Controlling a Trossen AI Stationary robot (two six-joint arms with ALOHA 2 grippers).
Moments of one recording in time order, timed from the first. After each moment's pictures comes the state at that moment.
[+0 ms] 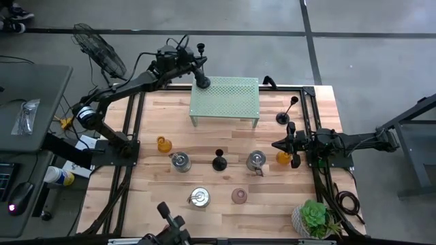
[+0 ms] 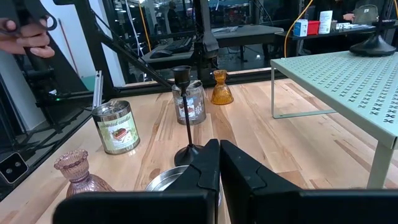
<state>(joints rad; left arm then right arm) 0.76 1.52 1.17 0.22 0.10 0.00 0.07 0.10 0.01 0.04 0.07 0.13</state>
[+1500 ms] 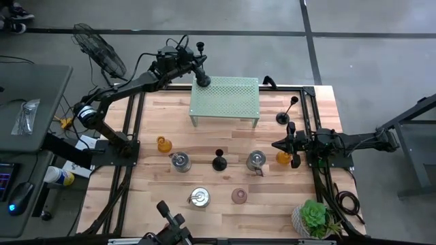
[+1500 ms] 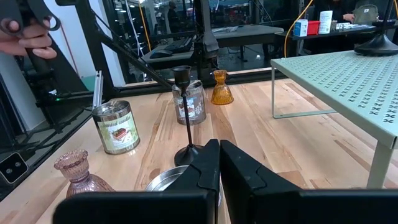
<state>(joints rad) 0.76 1.53 1.17 0.27 0.06 -0.01 0.07 0.10 0.01 0.04 0.07 0.13</state>
